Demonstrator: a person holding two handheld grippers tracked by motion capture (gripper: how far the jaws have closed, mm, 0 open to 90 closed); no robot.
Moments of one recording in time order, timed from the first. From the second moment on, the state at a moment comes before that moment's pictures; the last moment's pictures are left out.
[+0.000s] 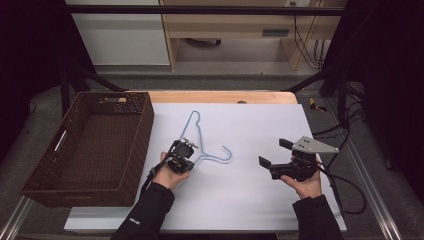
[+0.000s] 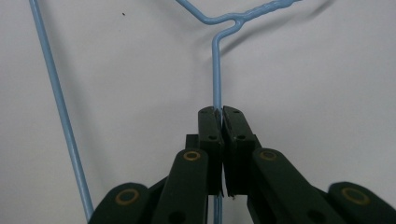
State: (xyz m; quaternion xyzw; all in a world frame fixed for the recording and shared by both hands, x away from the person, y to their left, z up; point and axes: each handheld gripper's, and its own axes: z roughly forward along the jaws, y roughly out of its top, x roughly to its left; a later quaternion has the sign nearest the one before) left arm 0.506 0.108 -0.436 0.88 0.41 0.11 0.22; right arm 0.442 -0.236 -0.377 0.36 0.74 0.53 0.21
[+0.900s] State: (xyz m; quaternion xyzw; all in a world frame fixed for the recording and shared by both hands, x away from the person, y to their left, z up) left arm 0.494 0.129 -0.414 0.85 0.41 0.14 0.30; right arm 0.447 -0.171 -0.390 0.32 0.78 0.52 0.17
